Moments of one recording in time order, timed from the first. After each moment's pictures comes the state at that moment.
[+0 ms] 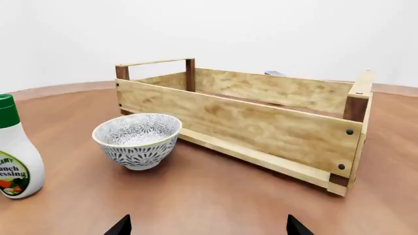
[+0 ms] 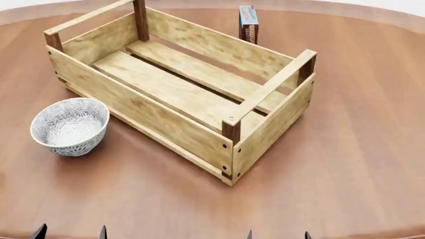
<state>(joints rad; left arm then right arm) 0.00 0.00 0.00 0.00 0.00 0.00 0.00 0.00 0.00 0.00 0.00 0.00 0.00 0.00</state>
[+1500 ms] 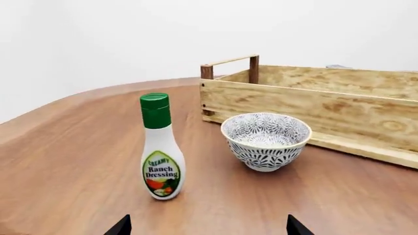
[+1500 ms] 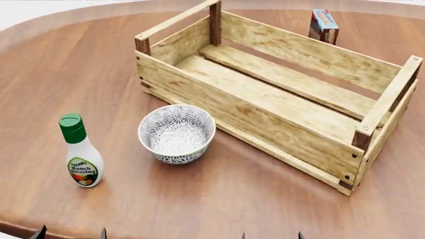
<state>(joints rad) -0.01 -0.11 0.14 -0.01 -0.07 0.01 -0.15 0.00 0.11 -0.16 0.01 0.07 -0.03 0.13</state>
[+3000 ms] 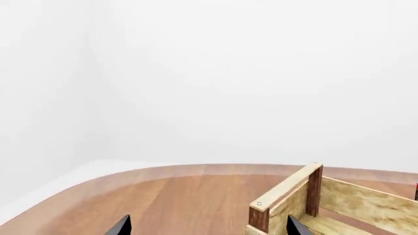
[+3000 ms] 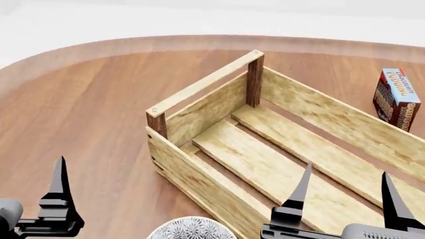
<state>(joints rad) -0.11 -0.24 0.07 0.58 -0.27 -0.45 -0.23 0.05 0.23 -0.02 -0.59 0.18 0.35 0.30</state>
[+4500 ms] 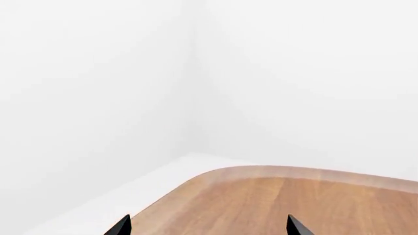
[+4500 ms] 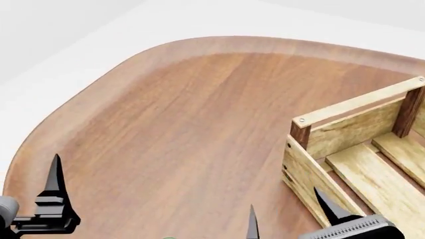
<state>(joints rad) -0.12 -0.27 0.08 0.56 -0.31 -0.43 -0.27 0.04 0.48 -0.14 -0.60 0.32 0.50 0.10</state>
